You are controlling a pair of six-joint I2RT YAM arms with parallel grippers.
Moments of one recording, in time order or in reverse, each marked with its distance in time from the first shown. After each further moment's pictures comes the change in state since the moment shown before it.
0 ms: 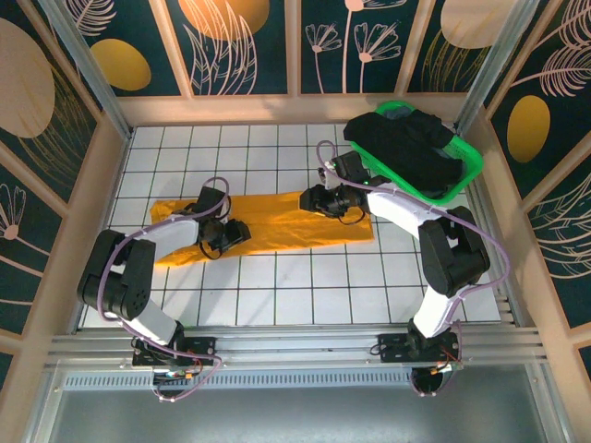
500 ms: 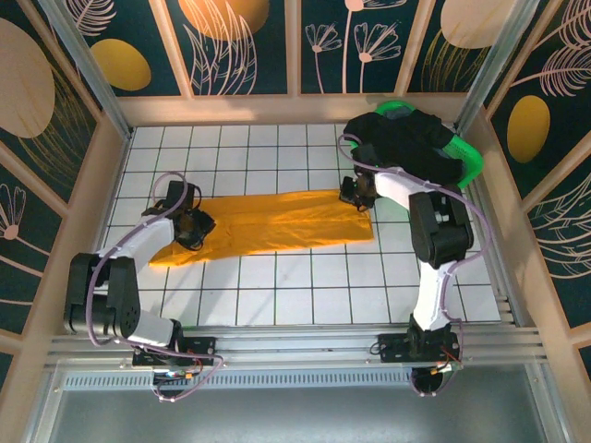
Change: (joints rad) left arm 0.192 -0.129 0.002 -0.119 -0.179 -0.298; right arm -0.175 0.257 0.173 -0.165 0.421 -0.026
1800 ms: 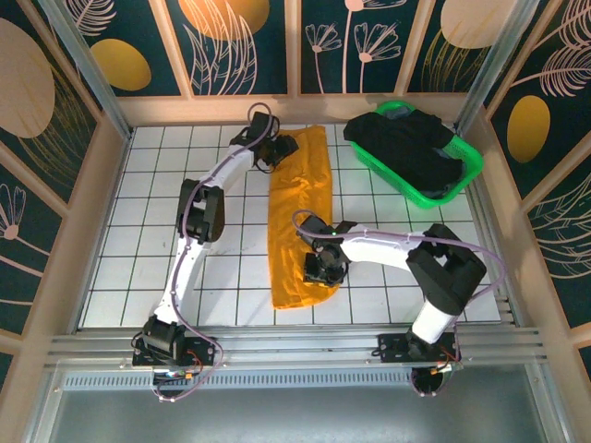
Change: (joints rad) left arm -0.237 1.196 1.581 -0.010 0.188 0.156; right arm 0.571 -0.346 -0.428 -0.160 -0.089 0.454
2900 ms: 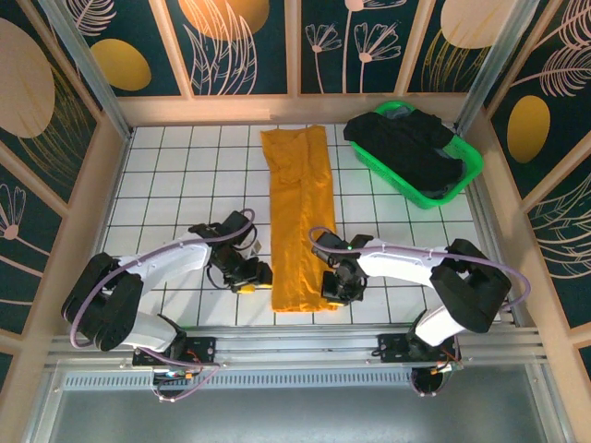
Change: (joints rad) left arm -0.286 -1.236 -1.643 -0.209 0.237 0.126; right arm 0.027 -0.146 -0.167 -0.065 -0.045 0.014
